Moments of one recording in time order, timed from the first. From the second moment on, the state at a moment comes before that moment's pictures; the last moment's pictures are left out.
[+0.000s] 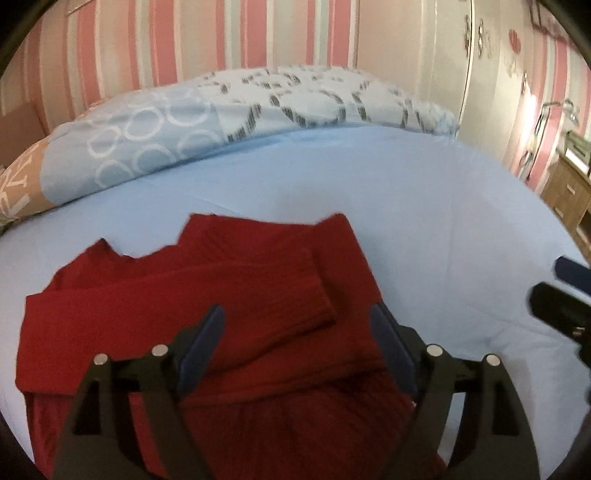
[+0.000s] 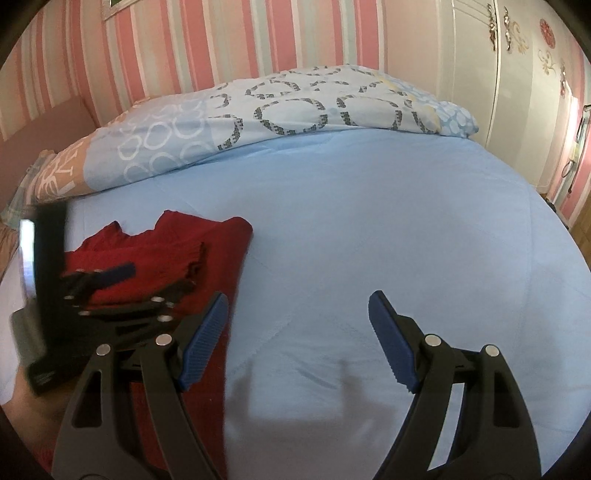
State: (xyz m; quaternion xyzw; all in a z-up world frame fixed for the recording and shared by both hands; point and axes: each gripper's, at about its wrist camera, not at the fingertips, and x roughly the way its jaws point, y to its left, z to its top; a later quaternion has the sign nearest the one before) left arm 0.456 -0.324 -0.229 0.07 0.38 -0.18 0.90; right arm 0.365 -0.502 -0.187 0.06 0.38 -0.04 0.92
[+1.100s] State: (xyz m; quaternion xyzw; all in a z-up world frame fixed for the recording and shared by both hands) left arm 0.492 -0.049 -0.270 0.02 0.41 0.04 0.91; right arm 0.475 -0.392 -0.254 0.01 0.44 -0.02 0.90
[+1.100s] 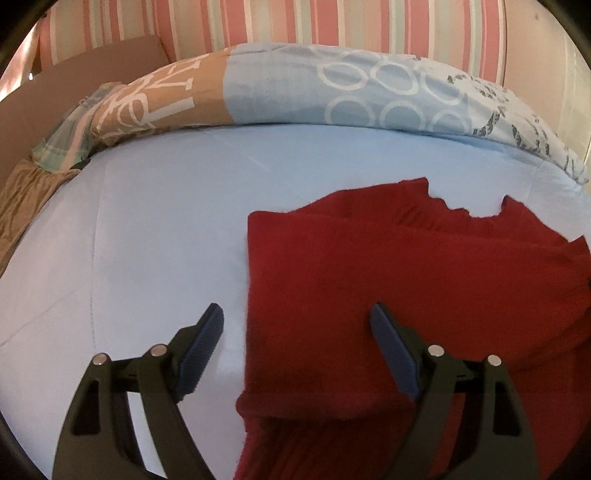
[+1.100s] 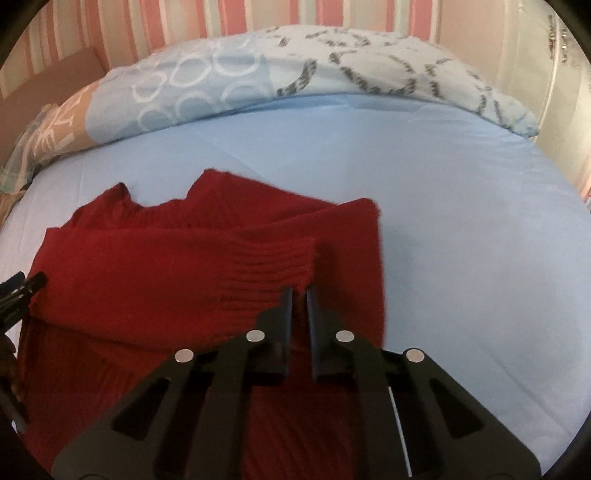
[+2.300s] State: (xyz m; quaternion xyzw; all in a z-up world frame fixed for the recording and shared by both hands) left arm 0.225 0.000 -0.170 0.03 0.32 0.03 0.95; right arm 0.214 -0.396 -0.147 0.02 0.36 -0.01 0.93
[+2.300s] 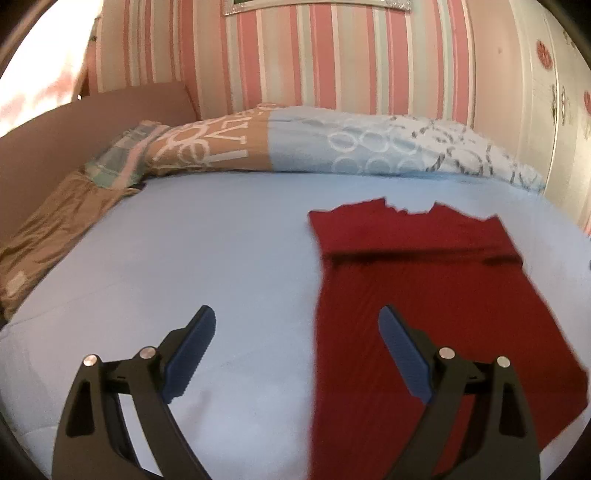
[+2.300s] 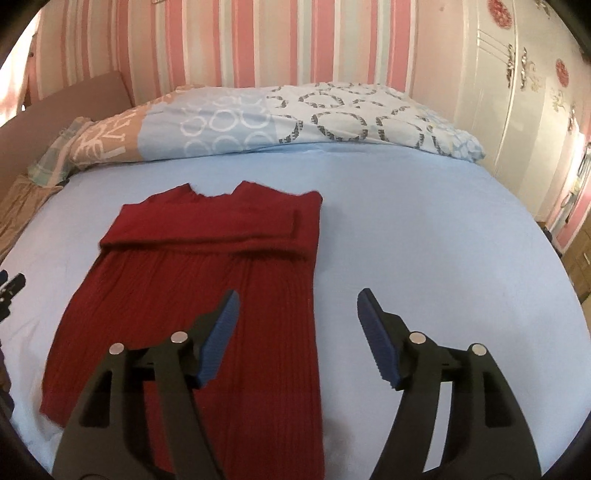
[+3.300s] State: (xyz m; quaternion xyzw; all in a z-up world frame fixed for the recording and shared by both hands) left arm 0.104 0.036 -0.213 0.01 0.37 0.04 0.93; right arm 0.115 -0.398 -0.273 0.04 0.46 0.00 0.88
